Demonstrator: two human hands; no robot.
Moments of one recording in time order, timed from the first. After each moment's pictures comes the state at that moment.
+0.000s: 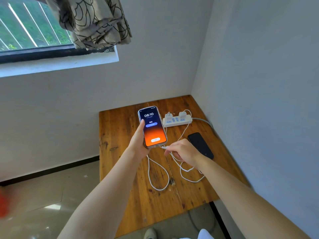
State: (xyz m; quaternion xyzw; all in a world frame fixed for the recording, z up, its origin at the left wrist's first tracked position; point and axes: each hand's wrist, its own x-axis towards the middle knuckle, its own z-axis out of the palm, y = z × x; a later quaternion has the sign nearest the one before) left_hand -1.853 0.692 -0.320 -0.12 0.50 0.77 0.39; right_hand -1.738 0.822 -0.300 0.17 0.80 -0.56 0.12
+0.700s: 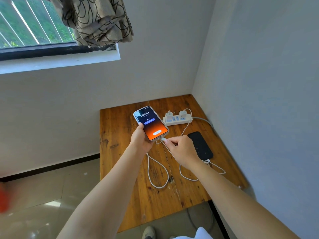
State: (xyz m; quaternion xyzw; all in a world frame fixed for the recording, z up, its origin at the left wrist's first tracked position) left_hand -1.848 0.702 -0.313 -0.23 0.48 0.79 0.32; right_hand -1.737 0.805 -0.317 0.18 0.86 -0.47 -0.08
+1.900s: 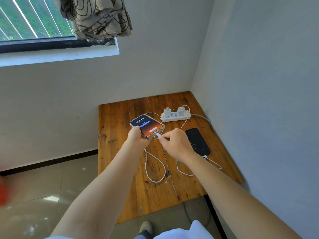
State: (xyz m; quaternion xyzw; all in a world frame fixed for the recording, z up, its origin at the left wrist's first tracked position) left_hand -1.841 0.699 -0.308 -0.35 0.44 0.77 0.31; right_hand -1.736 0.799 -0.305 0.14 0.90 -0.41 -0.06
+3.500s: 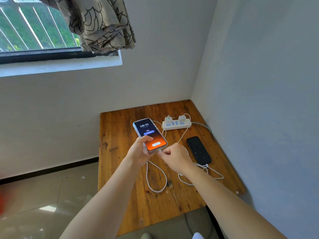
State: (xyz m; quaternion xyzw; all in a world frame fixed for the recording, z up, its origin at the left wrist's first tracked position) left_hand -1.827 0.685 -0.324 -0.18 0.47 0.79 0.36; right_hand -1.733 0.794 -0.315 0.16 0.89 -0.43 0.01
